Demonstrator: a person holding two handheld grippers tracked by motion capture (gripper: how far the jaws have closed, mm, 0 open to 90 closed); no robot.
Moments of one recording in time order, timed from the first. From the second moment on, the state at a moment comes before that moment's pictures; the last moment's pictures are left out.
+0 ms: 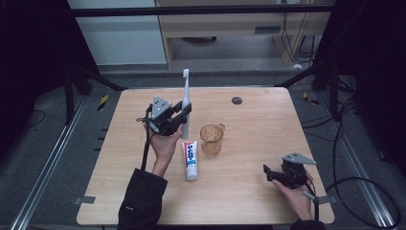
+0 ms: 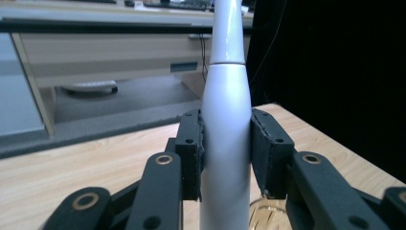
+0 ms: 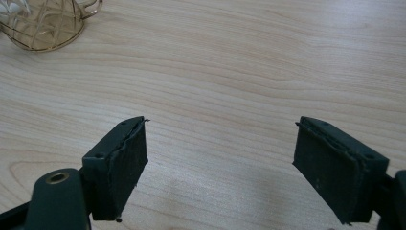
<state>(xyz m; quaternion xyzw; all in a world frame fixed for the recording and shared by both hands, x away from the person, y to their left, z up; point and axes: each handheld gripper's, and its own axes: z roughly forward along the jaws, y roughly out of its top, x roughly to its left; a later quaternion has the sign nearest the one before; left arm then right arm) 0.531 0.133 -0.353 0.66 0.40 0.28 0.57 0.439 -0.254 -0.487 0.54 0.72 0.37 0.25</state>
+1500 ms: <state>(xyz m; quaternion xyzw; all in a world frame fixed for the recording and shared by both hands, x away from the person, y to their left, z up) 0.549 0.049 -0.385 0.66 0.37 0.26 0.60 0.440 -0.255 -0.490 0.53 0.71 0.38 0.26</state>
